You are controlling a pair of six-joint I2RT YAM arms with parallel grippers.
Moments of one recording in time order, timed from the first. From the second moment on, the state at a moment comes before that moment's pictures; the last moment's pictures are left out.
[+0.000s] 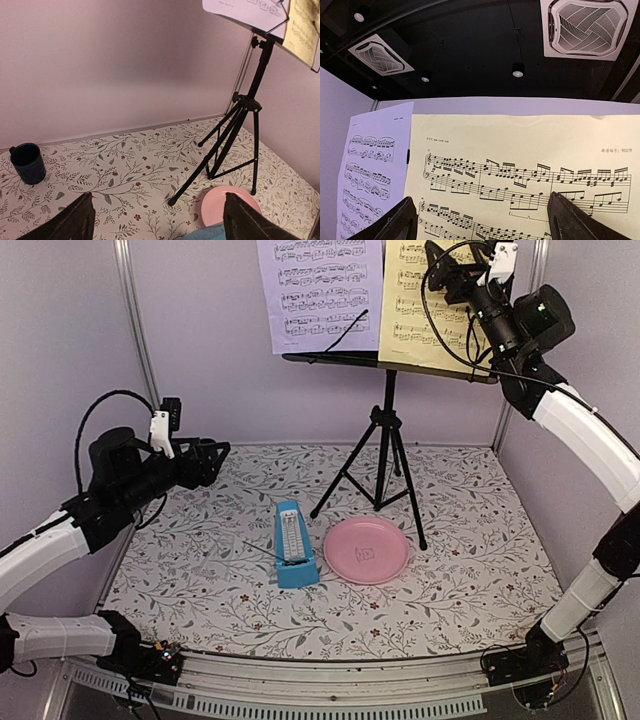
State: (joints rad) left arm -0.50 0.95 0.76 0.10 0.02 -0.20; right arm 0.52 1.59 1.79 0.56 0.04 -0.24
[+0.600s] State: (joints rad) left arm -0.50 0.93 0.76 0.09 0.01 -0.19; right arm 0.50 1.62 1.85 0.54 0.16 -0.33
